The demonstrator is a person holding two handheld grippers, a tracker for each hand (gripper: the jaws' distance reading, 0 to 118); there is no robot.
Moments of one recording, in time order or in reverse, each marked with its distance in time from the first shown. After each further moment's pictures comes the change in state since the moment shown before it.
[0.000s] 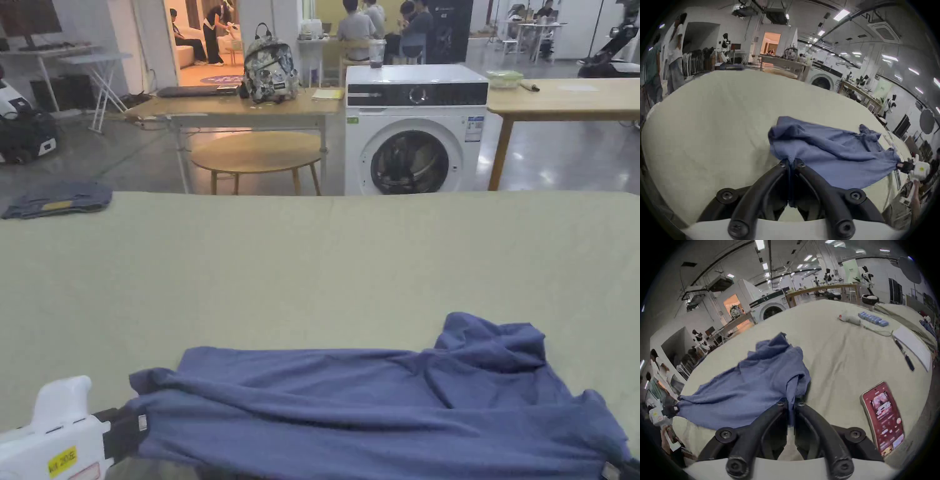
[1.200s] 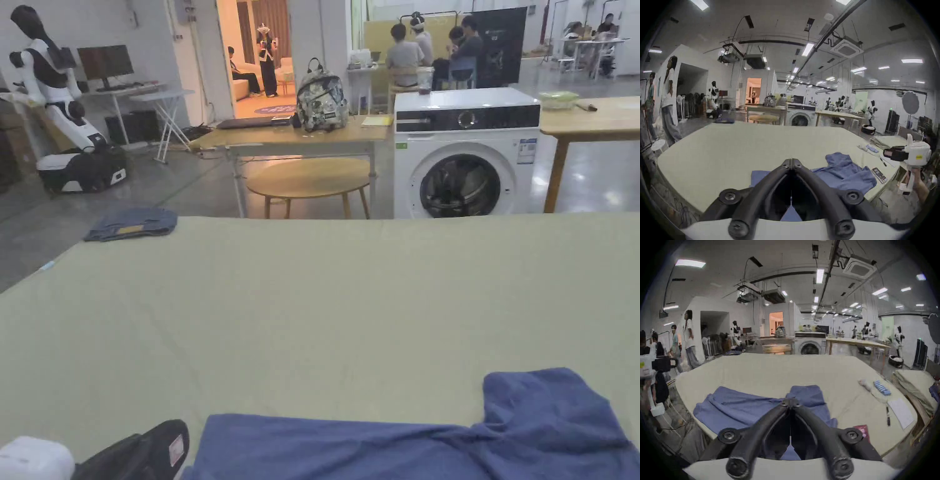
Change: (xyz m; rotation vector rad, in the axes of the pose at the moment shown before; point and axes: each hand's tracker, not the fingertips) left arm 0.080 -0.046 0.165 0.375 -0.088 -0.215; right arm -0.081 -0.026 0.144 0.286 0.203 0.438
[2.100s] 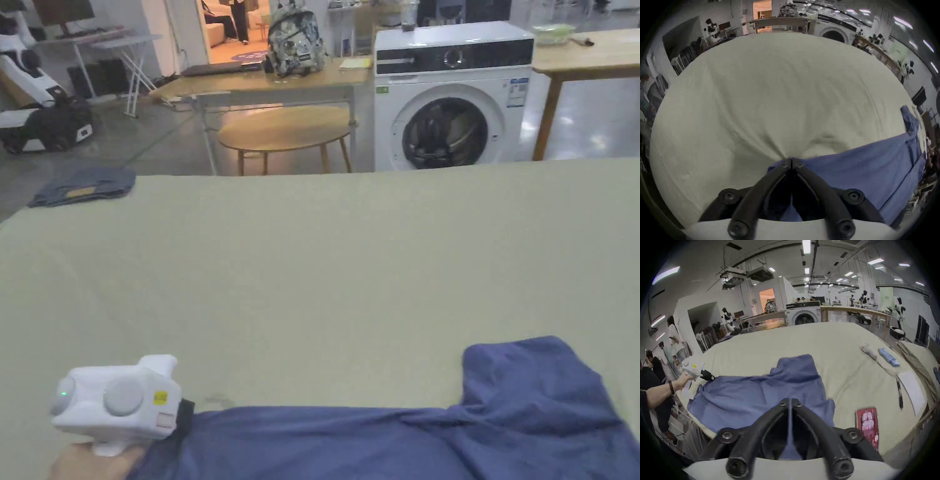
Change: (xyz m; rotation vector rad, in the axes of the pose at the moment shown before) left arm -0.118 -0.075 -0.346 -0.830 0.188 0.057; right arm 0.092 -0.013 -0.087 -0.250 -0.001 -0.122
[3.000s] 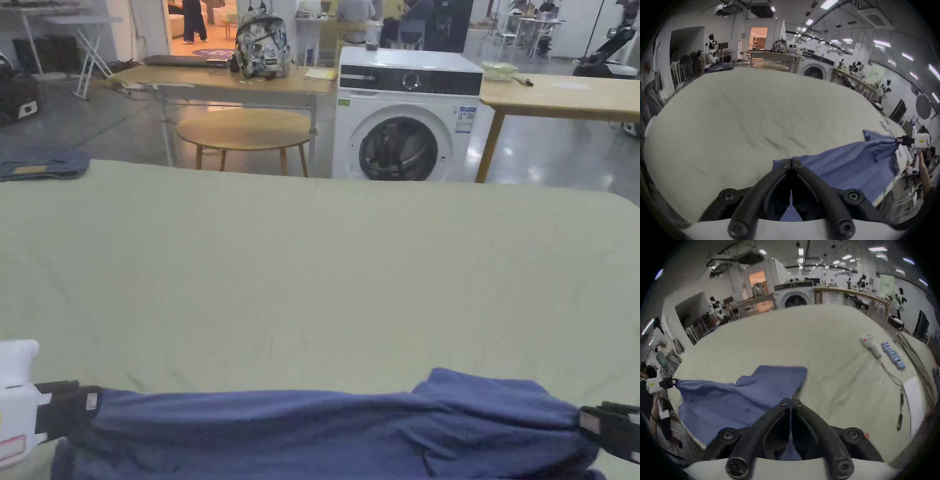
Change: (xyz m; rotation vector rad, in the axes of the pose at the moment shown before) left arm -0.035 -0.110 0.161 0.358 -0.220 0.056; right arm 0.053 0.033 -0.027 -0.153 -0.058 -0.043
